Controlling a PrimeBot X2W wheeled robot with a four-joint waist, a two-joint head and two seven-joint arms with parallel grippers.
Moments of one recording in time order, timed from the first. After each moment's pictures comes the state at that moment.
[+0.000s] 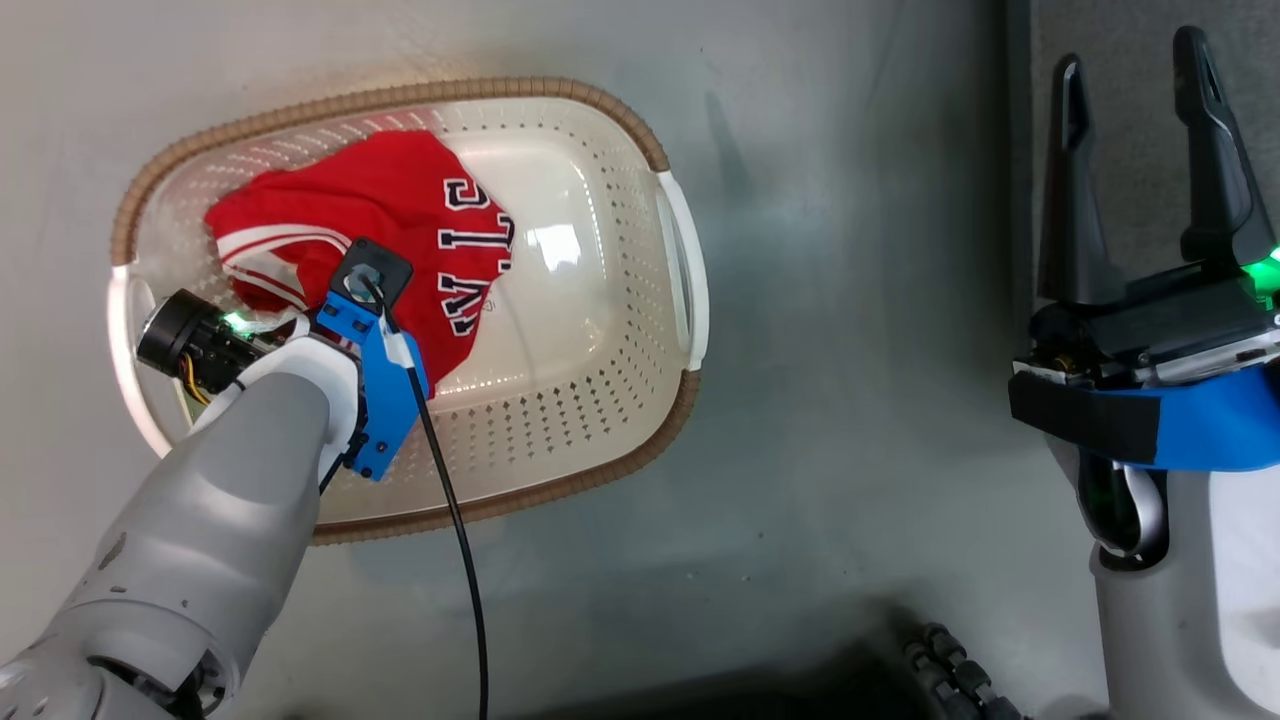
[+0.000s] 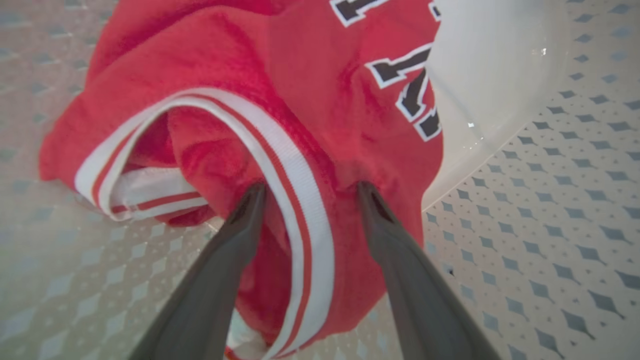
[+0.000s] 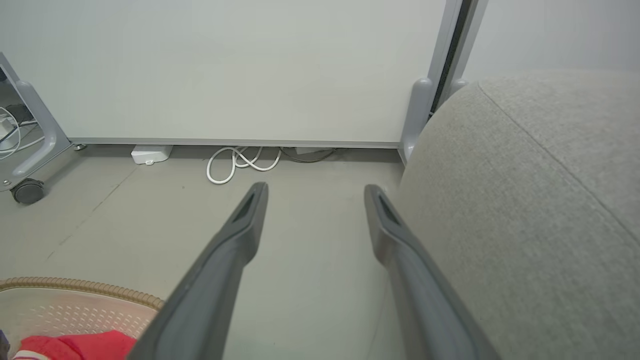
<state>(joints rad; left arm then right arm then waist) -1.00 0.21 -1.02 1.27 -0.52 -0.13 0.14 -0.47 -0.05 0.00 -0.10 0.08 0.13 -0.26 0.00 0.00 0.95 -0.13</state>
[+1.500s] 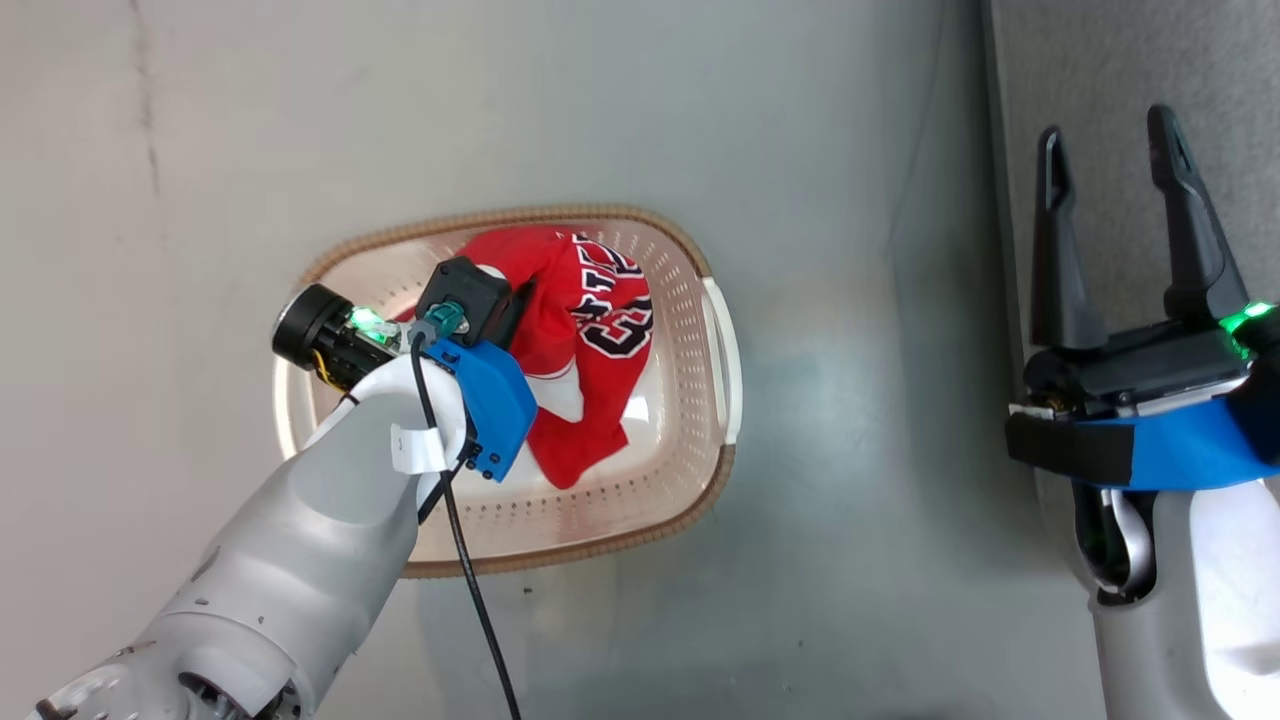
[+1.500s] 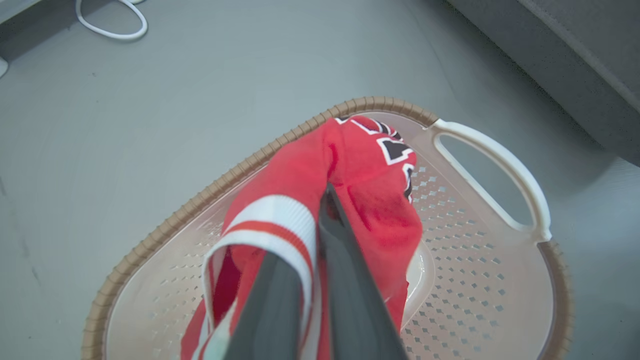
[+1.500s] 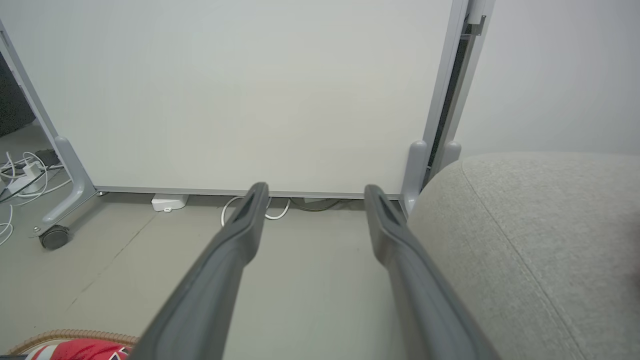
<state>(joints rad) -0.97 0.13 -1.12 1.17 -0.70 -0.13 -0.25 -0.41 -0.05 -0.03 -0.04 0.05 0.13 -0.26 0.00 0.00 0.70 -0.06</state>
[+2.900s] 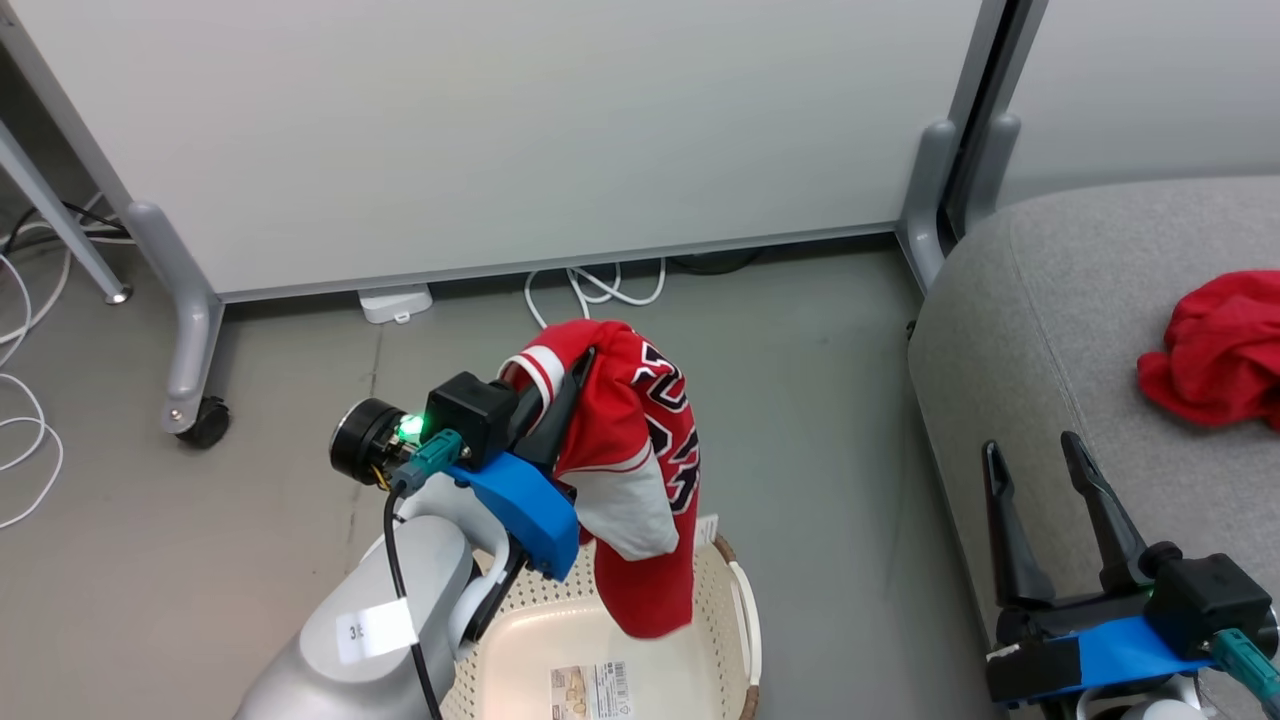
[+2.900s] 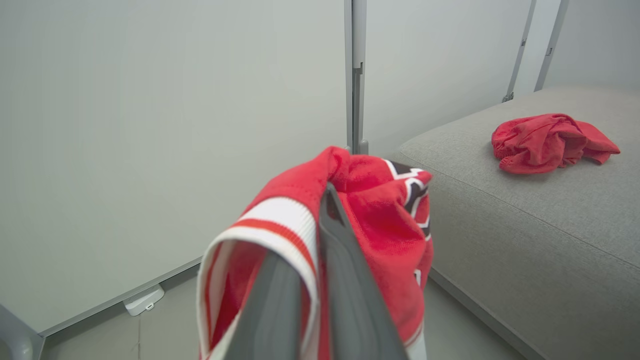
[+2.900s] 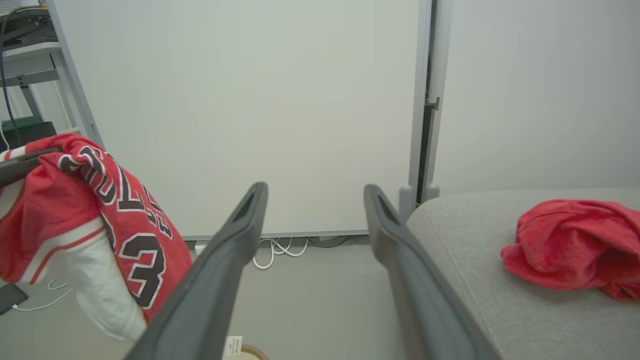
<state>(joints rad) -0.61 0.19 -0.75 0.66 -0.53 -0.09 -0.26 -0.04 -0.05 -0.03 0.09 0.12 0.13 -0.26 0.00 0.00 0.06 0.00</state>
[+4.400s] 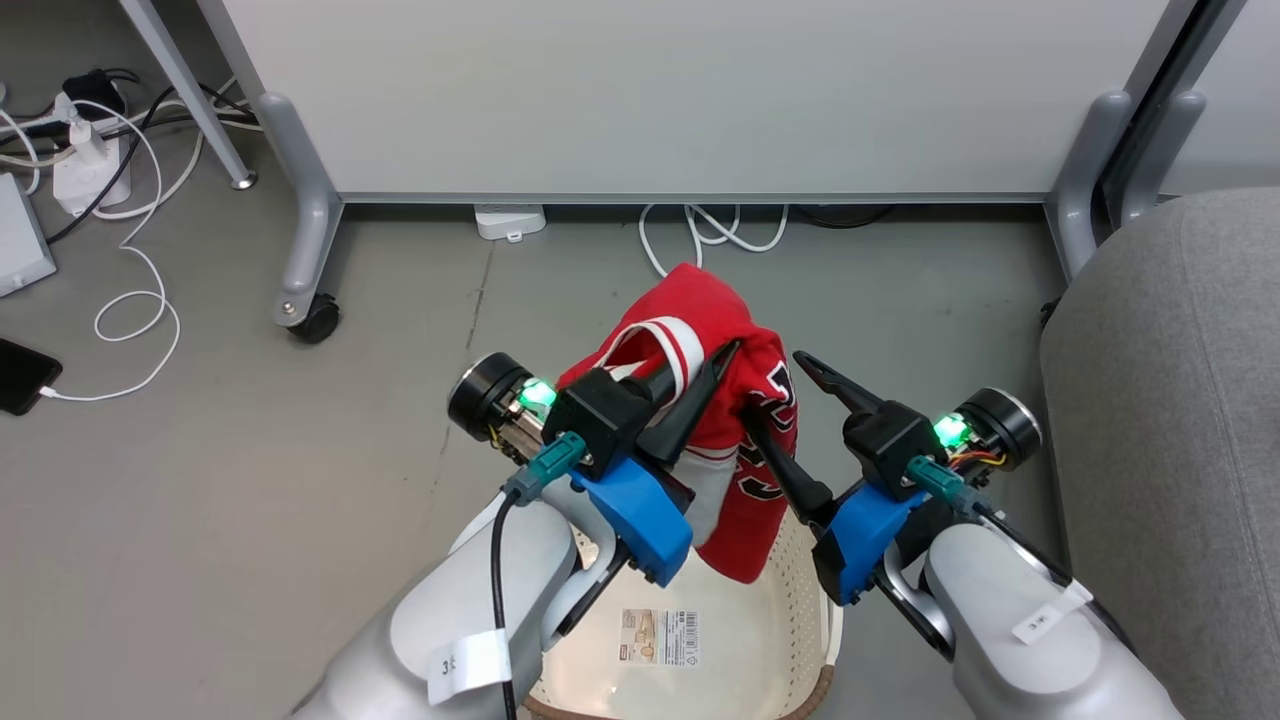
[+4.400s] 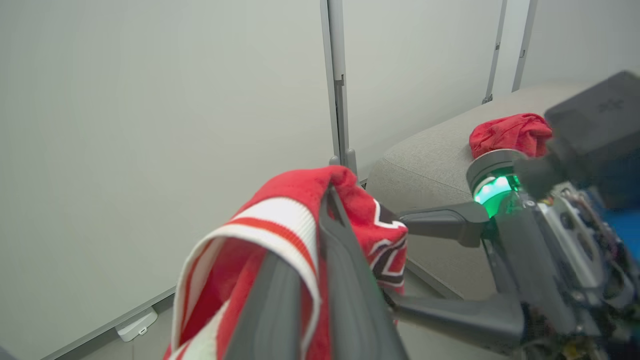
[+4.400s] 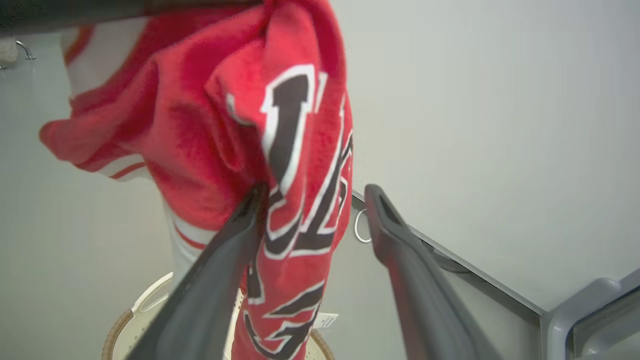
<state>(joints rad) -0.65 0.11 -0.85 0.53 -0.46 -0.10 -0.26 -0.55 -0.14 0.49 0.63 0.05 0.13 -0.26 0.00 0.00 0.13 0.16</state>
